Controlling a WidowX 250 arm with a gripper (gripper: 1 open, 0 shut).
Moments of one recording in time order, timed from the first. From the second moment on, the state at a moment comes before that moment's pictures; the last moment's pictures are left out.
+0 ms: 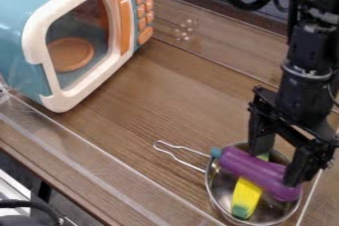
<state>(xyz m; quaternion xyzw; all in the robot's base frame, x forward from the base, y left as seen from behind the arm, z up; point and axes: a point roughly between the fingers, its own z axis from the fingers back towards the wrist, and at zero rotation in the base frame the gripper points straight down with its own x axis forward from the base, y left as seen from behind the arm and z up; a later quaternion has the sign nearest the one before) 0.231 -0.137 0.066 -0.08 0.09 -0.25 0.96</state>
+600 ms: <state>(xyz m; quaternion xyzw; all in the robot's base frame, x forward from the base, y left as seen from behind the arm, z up) 0.229 -0.136 0.036 -0.06 0.07 -0.27 0.96</state>
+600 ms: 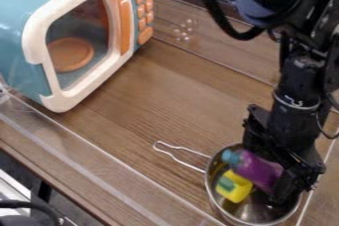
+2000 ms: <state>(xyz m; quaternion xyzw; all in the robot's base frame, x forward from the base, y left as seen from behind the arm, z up) 0.219 -0.119 0.072 -0.03 0.10 -0.24 0.97</state>
